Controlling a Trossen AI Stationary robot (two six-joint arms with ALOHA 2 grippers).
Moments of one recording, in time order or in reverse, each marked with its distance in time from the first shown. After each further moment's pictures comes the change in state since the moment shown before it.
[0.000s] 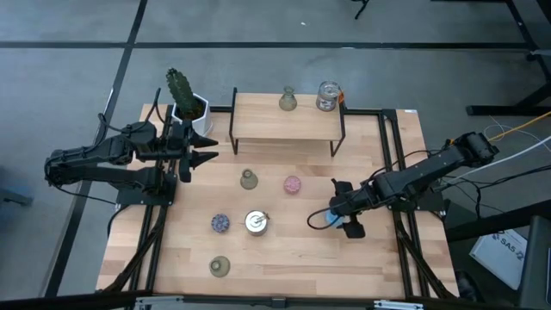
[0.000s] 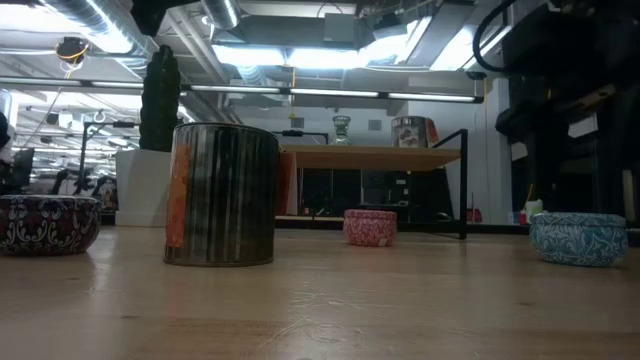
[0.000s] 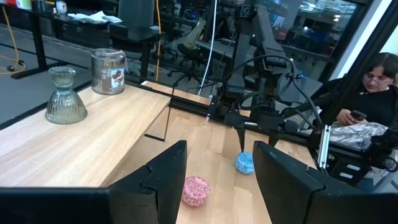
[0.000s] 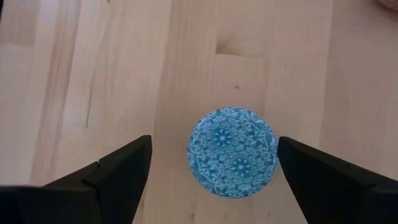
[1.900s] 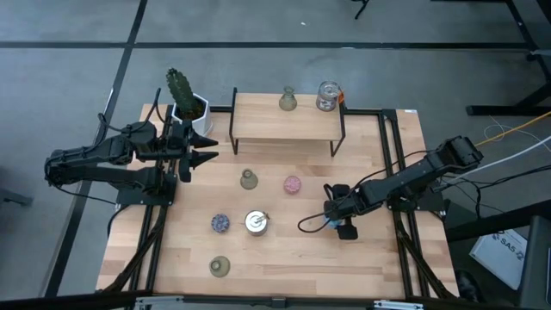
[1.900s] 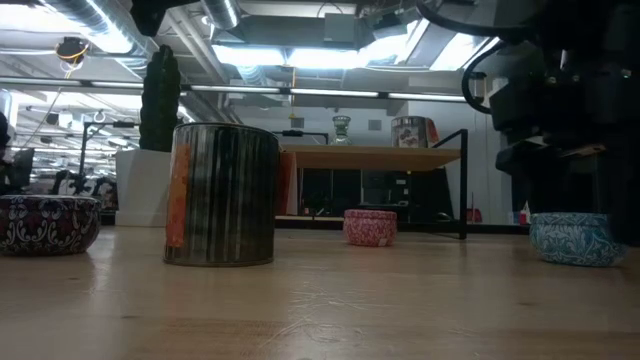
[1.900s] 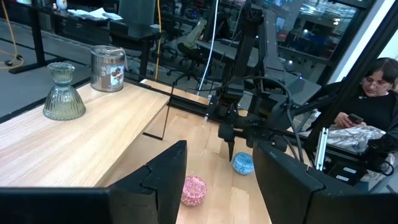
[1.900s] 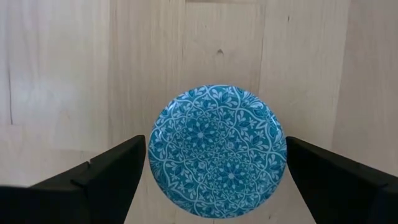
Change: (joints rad) left arm 0.000 0.000 0.000 -0.001 0.000 -0.026; right arm -0.002 0.196 0.000 0.023 0.033 0.048
